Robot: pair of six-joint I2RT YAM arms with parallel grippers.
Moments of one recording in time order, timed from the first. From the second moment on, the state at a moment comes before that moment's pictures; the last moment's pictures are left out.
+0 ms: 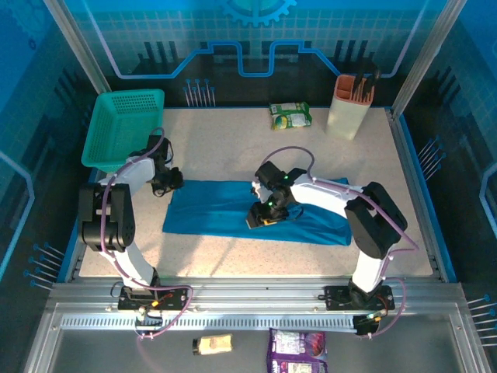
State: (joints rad) left arm 0.04 1.73 1.12 -0.68 0.10 -0.37; right arm 0.72 1.80 1.19 -0.74 -0.40 0.38
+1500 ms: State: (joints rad) left arm 0.00 1.73 1.26 -0.82 0.02 -0.35; right arm 0.65 1.76 1.28 -0.81 -0.30 0.36
